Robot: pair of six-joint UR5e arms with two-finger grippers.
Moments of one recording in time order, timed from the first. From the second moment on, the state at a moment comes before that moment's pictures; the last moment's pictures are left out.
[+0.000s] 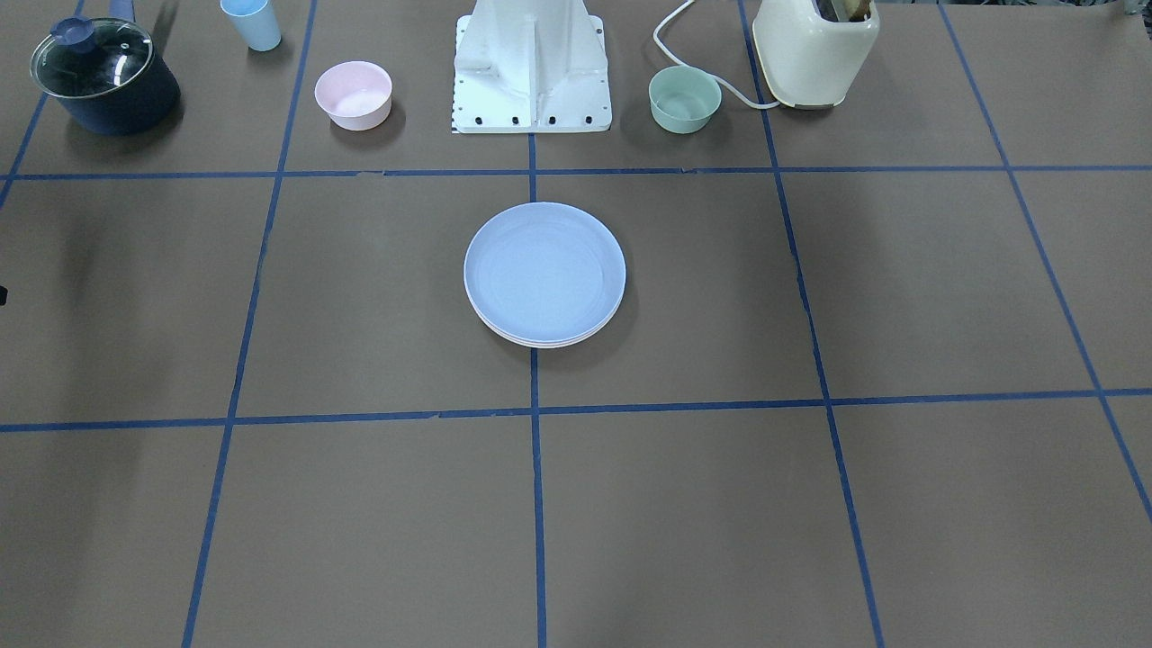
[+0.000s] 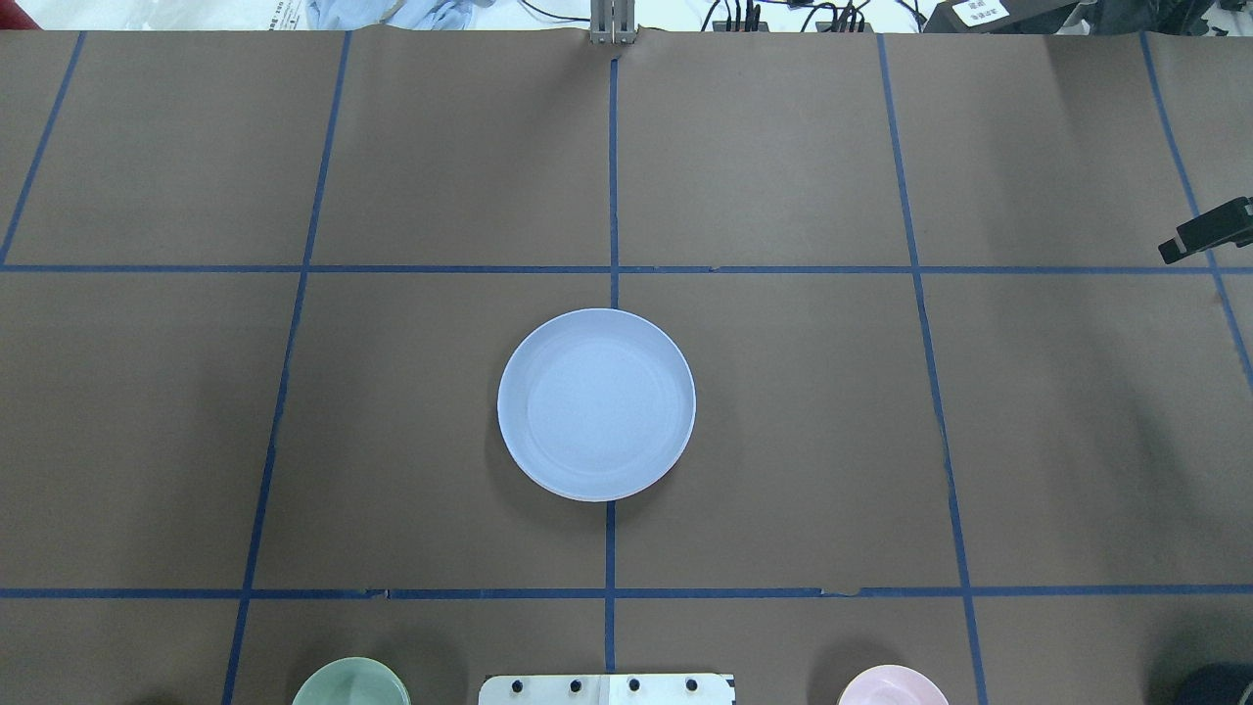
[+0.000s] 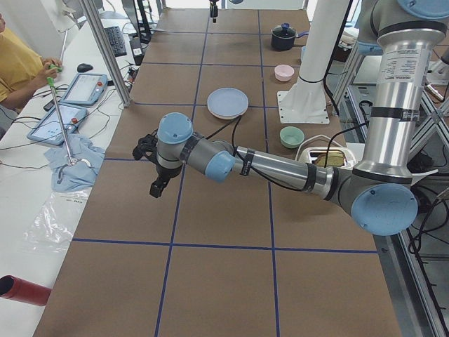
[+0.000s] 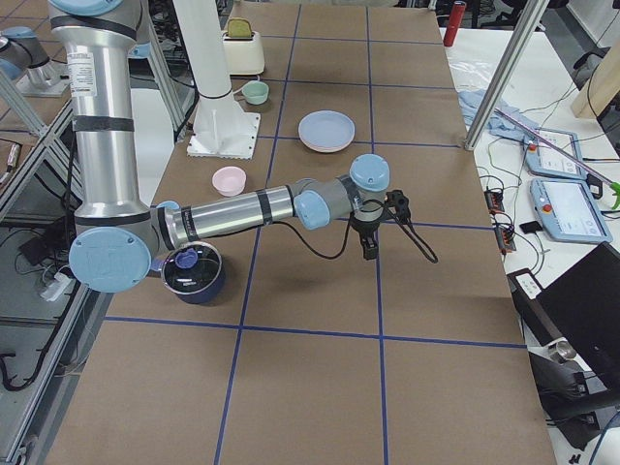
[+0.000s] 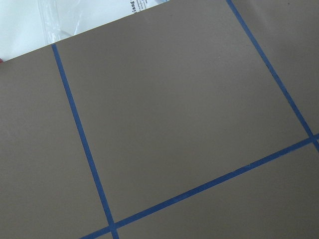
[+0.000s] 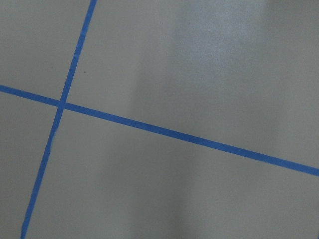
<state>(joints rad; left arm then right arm) -1.49 -1.66 -1.71 -1.88 -2.37 -0.03 1.29 -1.54 1.78 -1.37 2.36 0.26</state>
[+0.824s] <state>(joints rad) -1.49 -1.66 -1.75 -1.87 -2.36 -0.02 1.33 -1.58 1.79 -1.37 2.34 0.25</state>
